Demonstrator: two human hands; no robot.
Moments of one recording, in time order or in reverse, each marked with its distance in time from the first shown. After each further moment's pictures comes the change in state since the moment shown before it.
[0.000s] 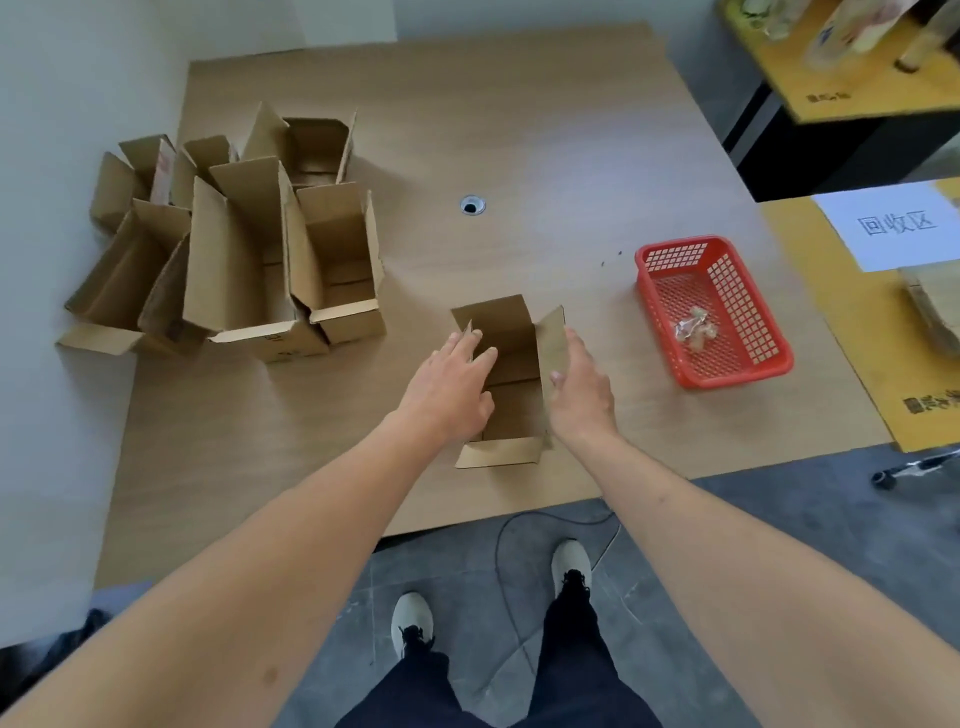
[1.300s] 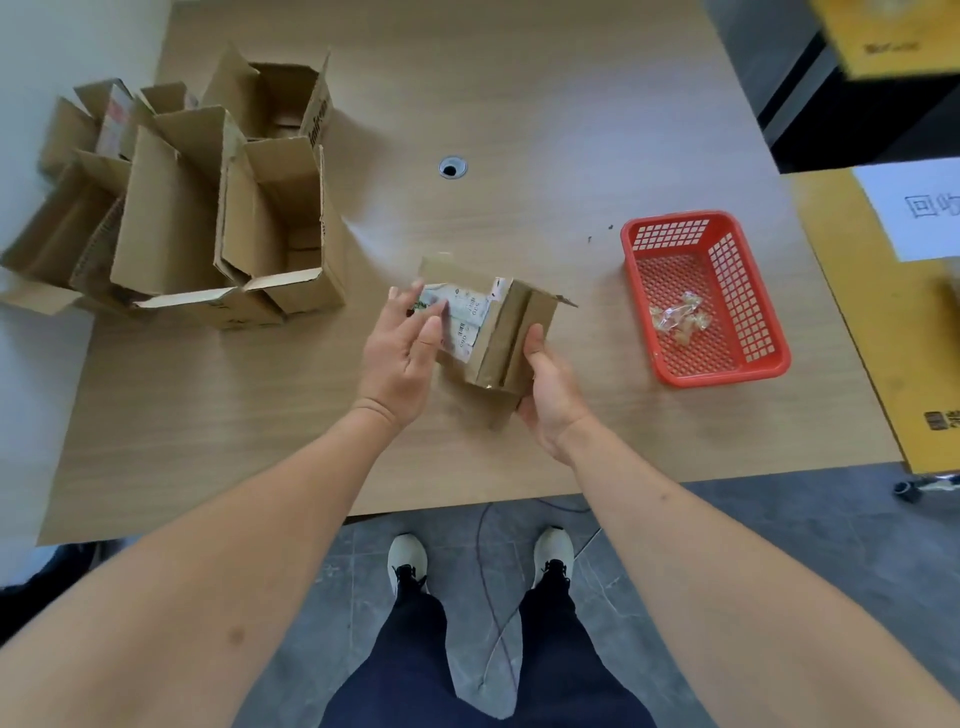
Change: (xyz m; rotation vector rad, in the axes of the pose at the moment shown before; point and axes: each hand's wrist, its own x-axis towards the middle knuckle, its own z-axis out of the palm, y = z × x) left_hand 0.041 0.023 0.054 -0.773 0.520 -0.235; right_hand 0.043 0.062 -0.002 1.141 -0.517 0.283
